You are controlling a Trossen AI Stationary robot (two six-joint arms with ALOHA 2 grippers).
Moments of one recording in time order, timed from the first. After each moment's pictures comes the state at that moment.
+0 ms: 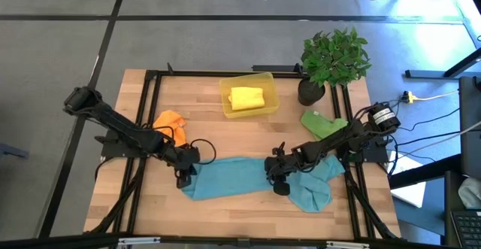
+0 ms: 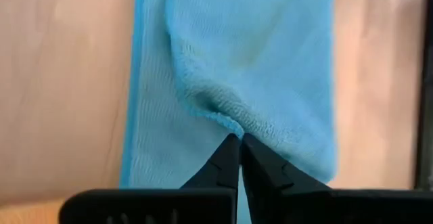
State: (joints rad) left arm -0.41 1.24 0.55 -0.28 0.02 -0.73; right arm 0.33 1.74 0.74 -0.01 0.00 0.41
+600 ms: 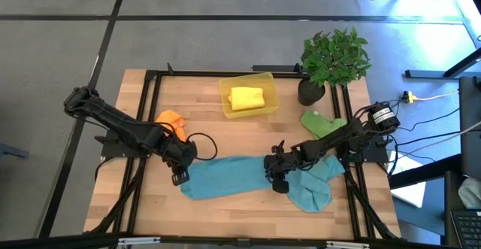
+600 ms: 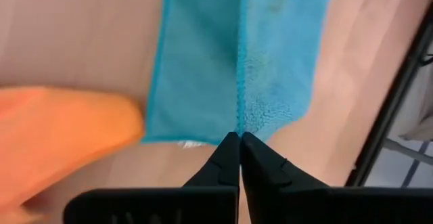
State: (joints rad) left arm -0.39 1.24 0.89 -0.89 0.11 -0.84; right arm 0.31 1.74 0.74 -0.01 0.01 0.38
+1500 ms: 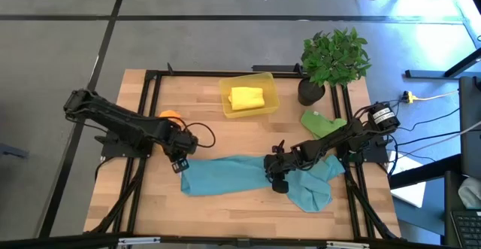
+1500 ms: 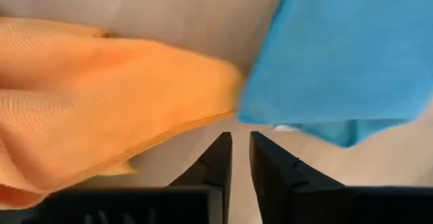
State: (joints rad) left arm -0.24 1.24 0.83 -1.04 0.08 -0.79; right arm 0.31 1.74 0.73 -0.01 0.01 0.42
